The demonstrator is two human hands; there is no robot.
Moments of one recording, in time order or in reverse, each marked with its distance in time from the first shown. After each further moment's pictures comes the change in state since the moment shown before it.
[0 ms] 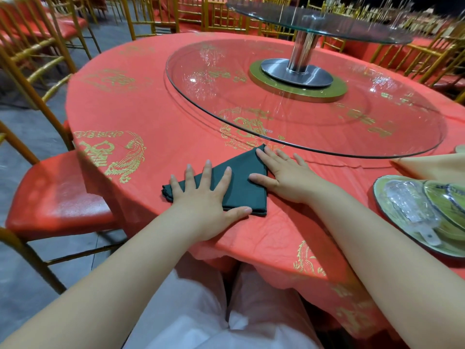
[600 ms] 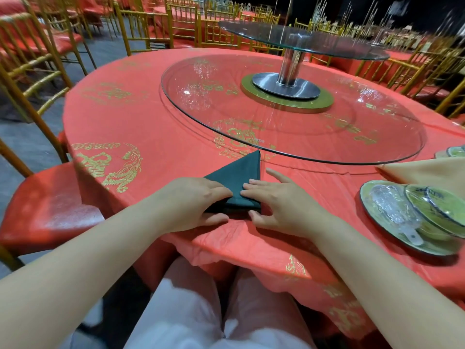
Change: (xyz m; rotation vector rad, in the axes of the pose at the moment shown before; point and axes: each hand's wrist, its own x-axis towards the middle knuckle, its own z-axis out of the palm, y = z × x) left_hand 0.012 -0.035 -0.019 0.072 0.378 0.729; right_hand -0.046 -0.017 0.009 -0.097 0.409 -0.470
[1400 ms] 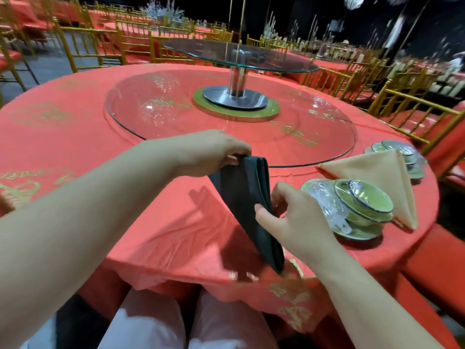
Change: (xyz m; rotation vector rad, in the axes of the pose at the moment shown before) left_hand 0.140 0.036 -0.060 -0.172 -0.057 0.182; right_hand -0.076 -0.020 -0.076 0.419 0.354 0.778
